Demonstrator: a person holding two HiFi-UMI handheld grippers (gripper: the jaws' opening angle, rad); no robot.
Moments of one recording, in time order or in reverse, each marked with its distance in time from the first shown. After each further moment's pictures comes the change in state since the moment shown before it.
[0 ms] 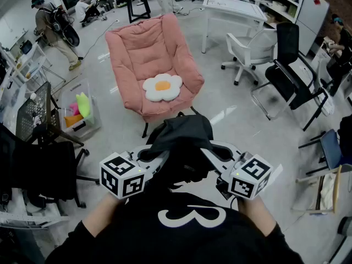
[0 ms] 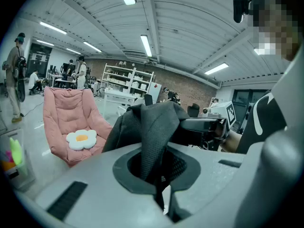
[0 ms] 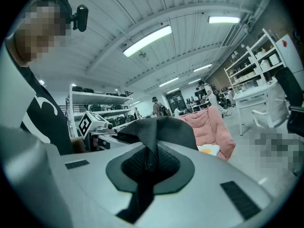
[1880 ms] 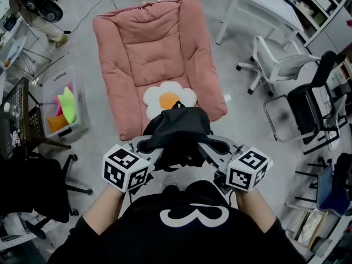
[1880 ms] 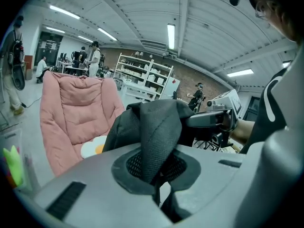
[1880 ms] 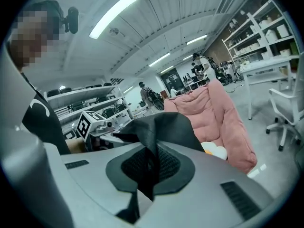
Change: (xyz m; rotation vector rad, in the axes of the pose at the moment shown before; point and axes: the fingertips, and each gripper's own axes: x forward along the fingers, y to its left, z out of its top) left arm 0.167 0.423 0.107 -0.120 0.088 0.078; right arm 0.366 -0.293 0.050 0.146 0.244 0.026
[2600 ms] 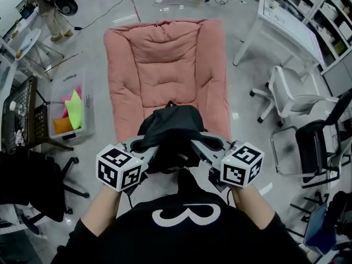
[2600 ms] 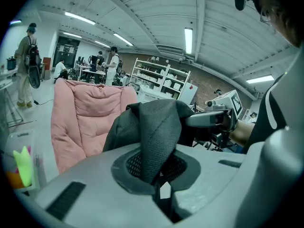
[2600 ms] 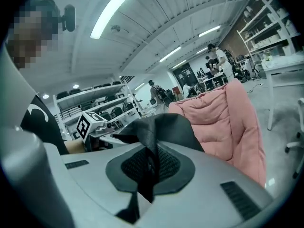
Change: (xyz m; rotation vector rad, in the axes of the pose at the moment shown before) left arm 0.041 0.116 0.107 -0.092 -0.057 0.166; right arm 0.103 -0.090 0.118 -0.057 0.057 0.167
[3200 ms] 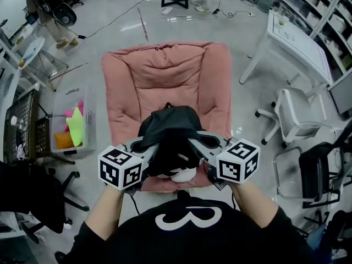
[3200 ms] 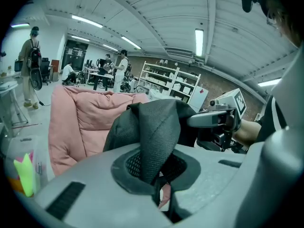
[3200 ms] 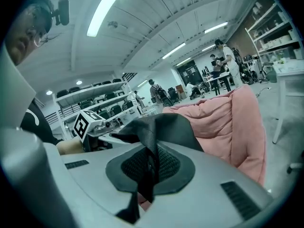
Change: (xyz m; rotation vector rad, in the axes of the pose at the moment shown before) left arm 0.082 0.097 0.096 -0.038 -0.040 0.092; right arm 0.074 -0.115 0.092 -0.053 0.045 0.039
